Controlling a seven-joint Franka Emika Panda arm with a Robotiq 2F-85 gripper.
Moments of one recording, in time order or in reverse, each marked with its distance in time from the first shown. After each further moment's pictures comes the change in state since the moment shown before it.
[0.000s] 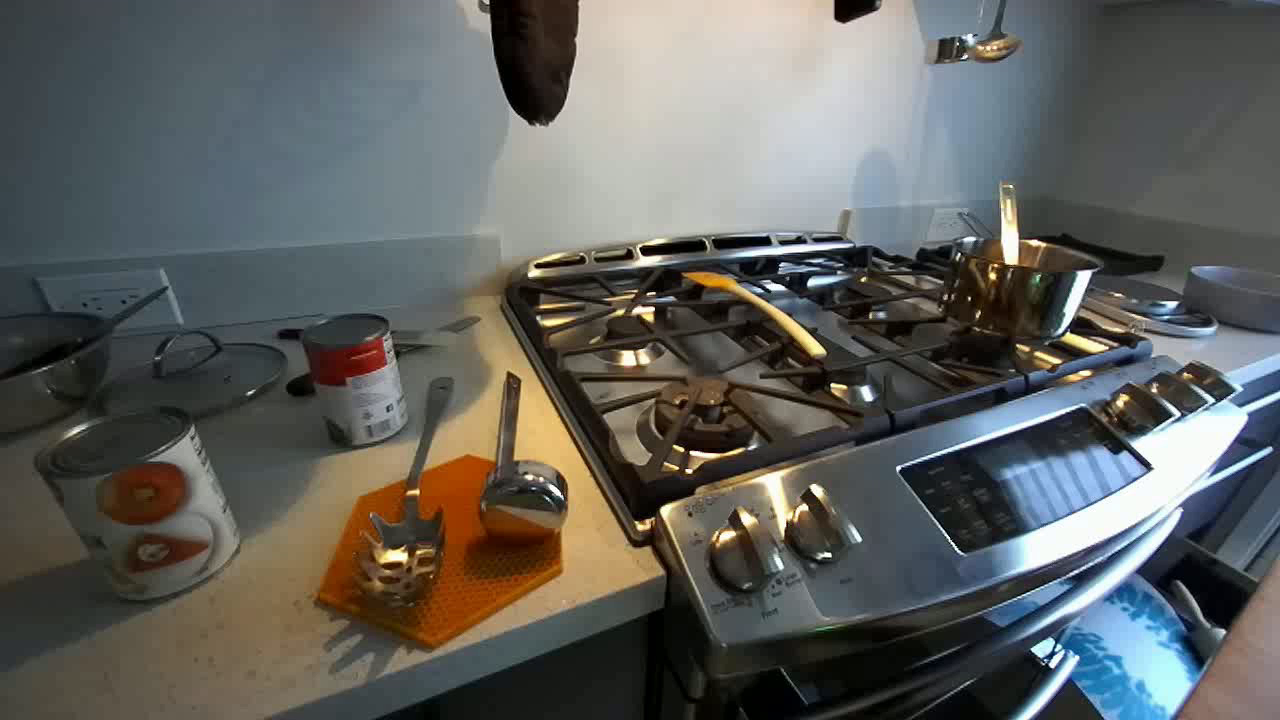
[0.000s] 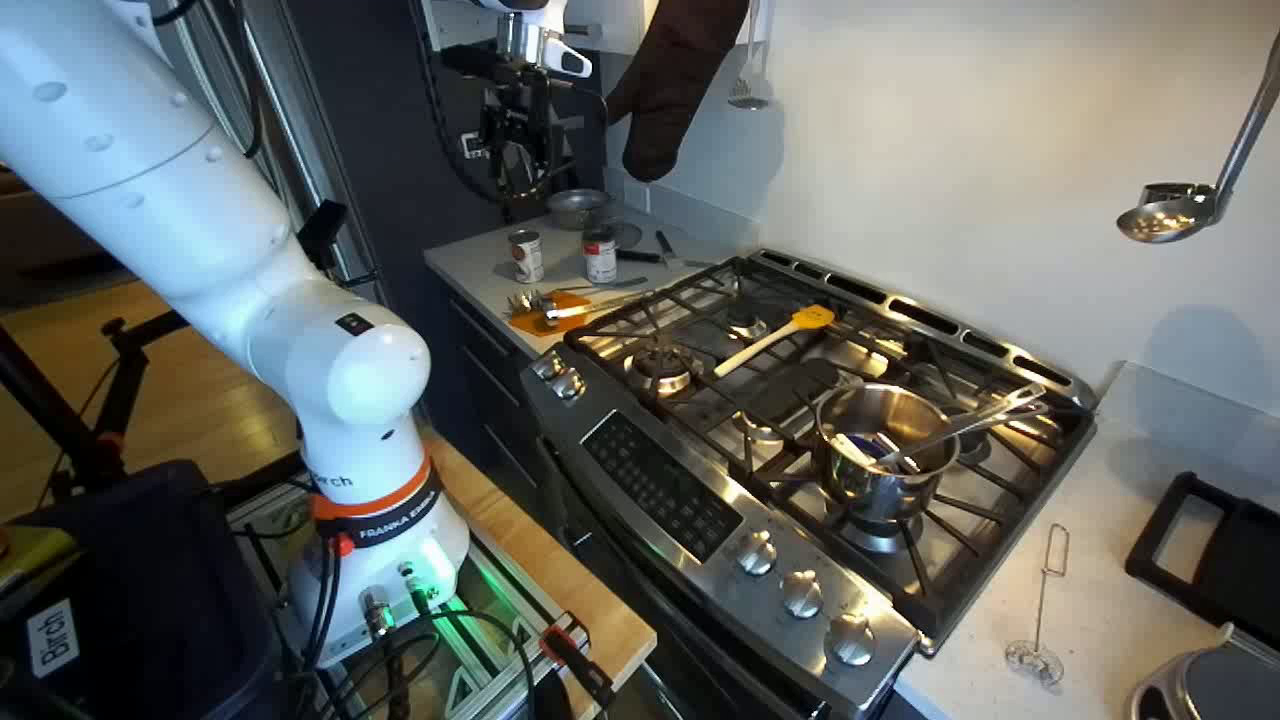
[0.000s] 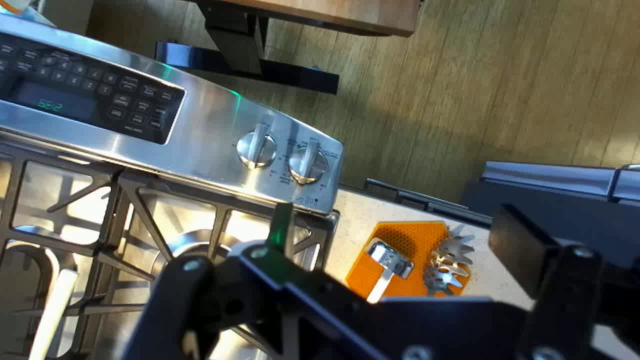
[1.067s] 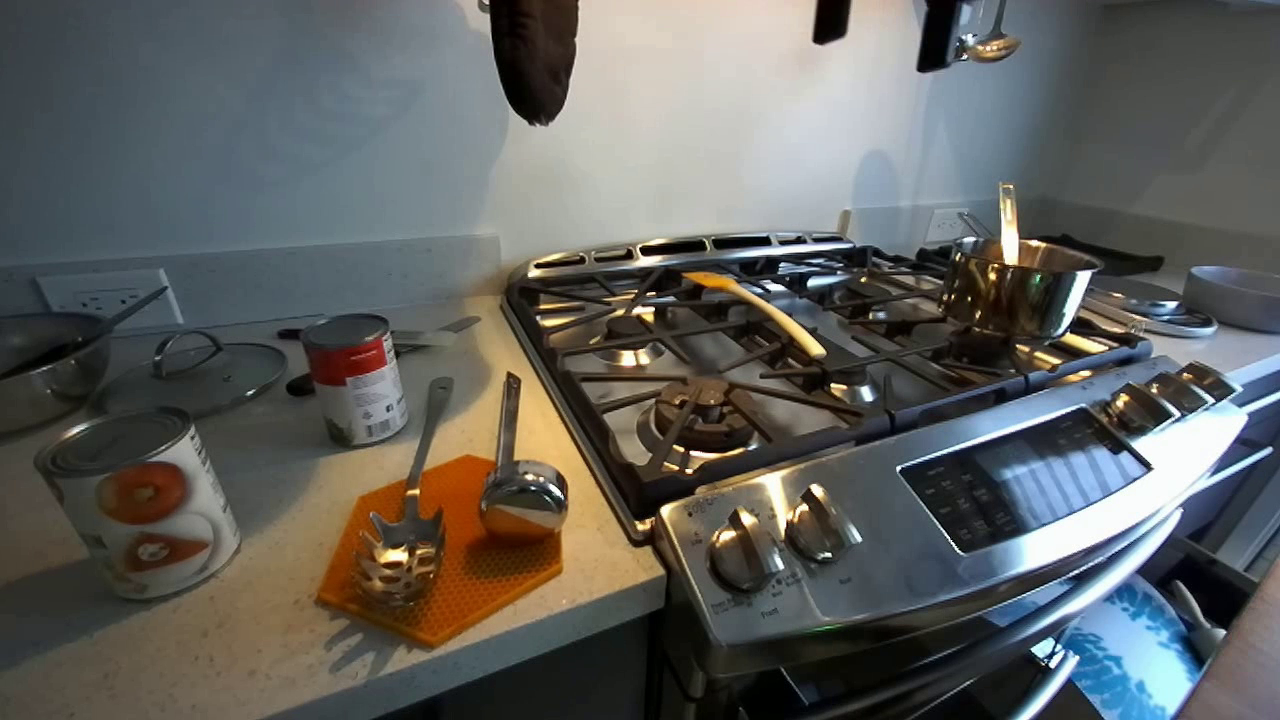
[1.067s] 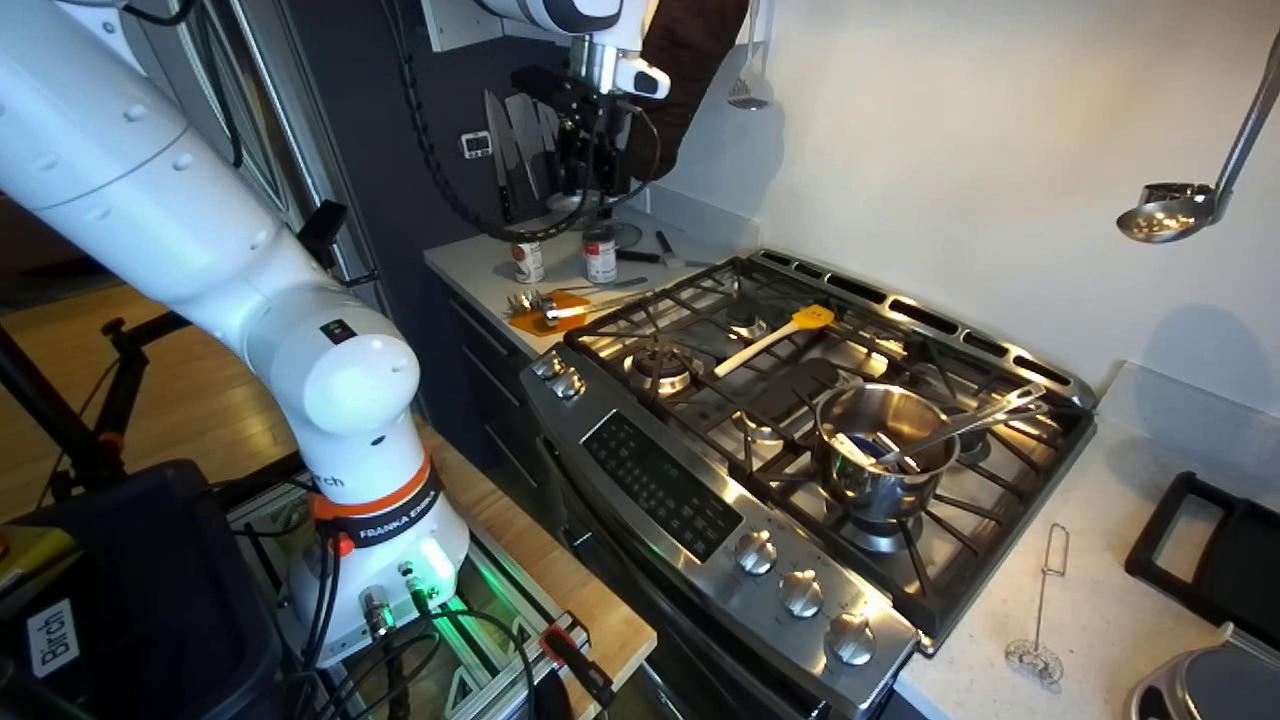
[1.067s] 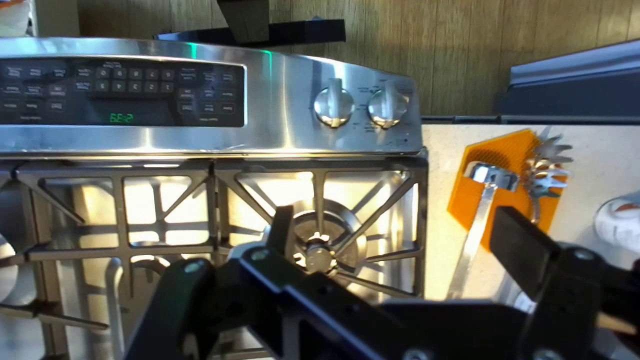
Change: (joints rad) arm -0.148 -0.061 -0.144 -0.121 -0.028 0.142 -0.006
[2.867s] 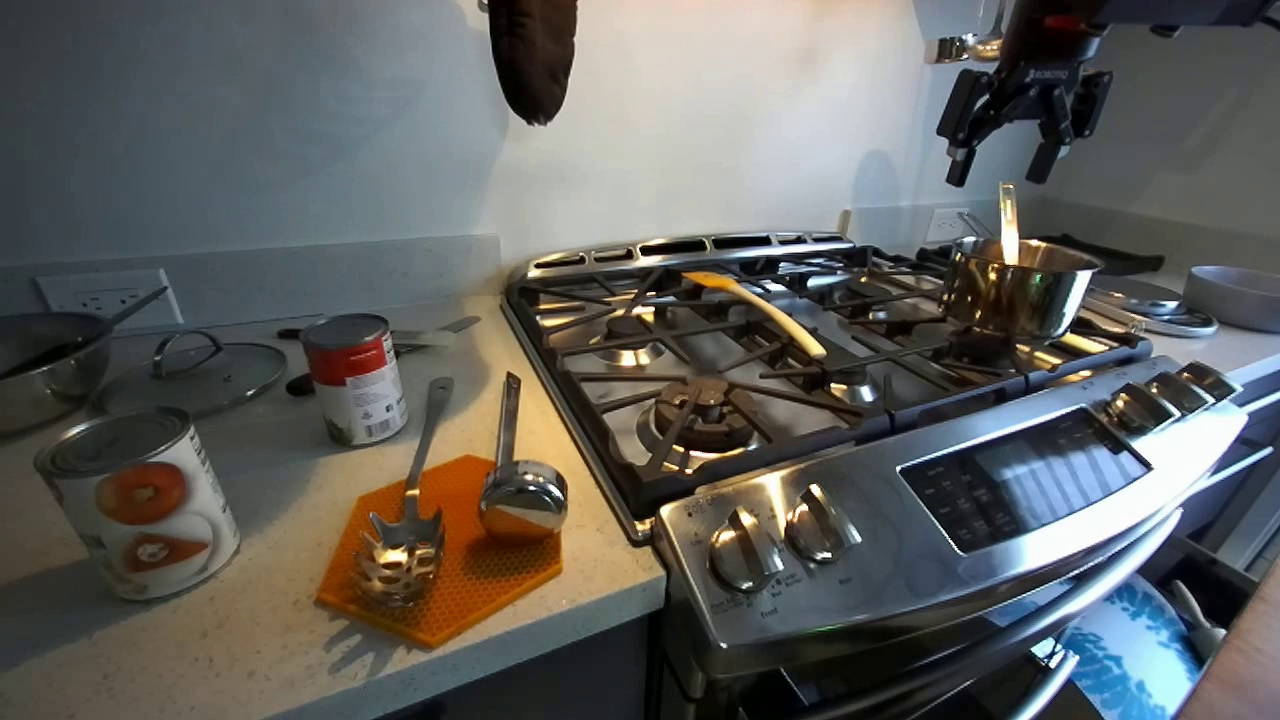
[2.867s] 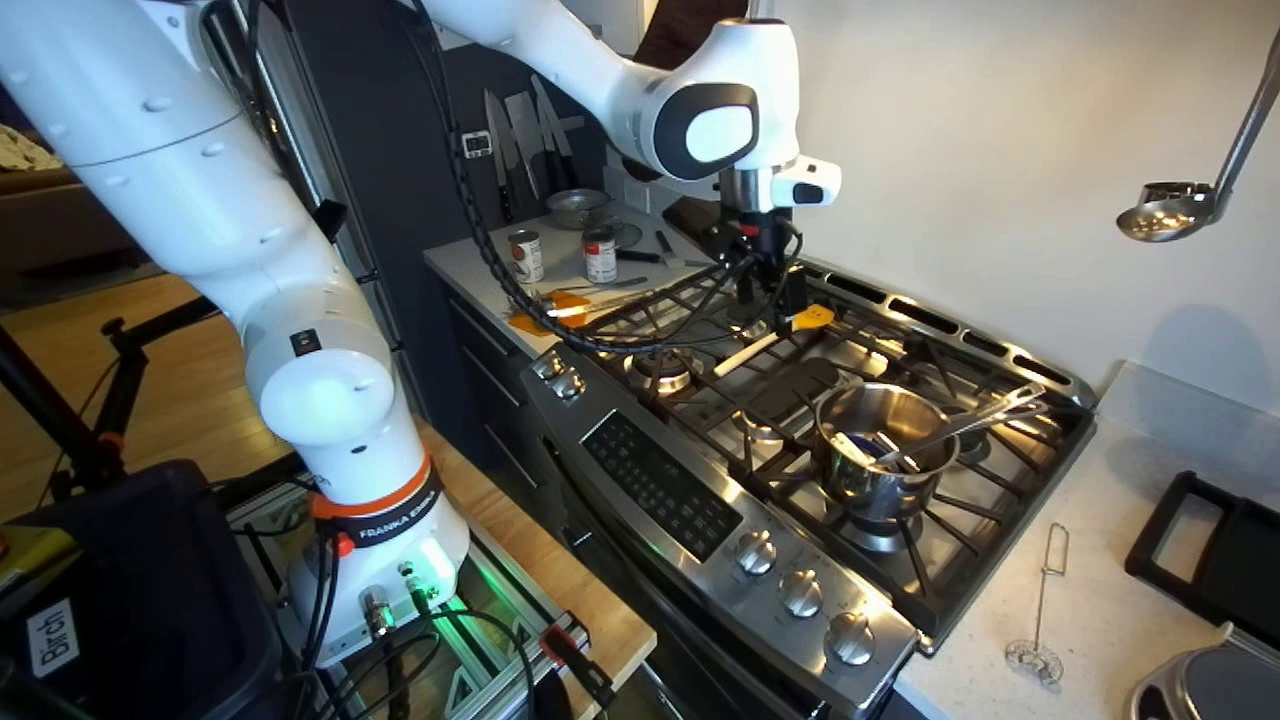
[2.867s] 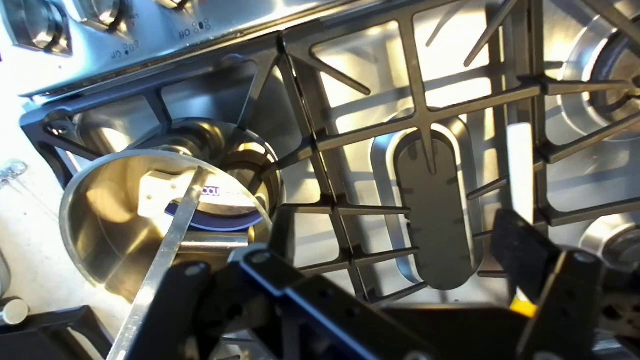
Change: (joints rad) arm -0.250 0.174 -0.243 -0.147 -0.268 0.609 -0.094
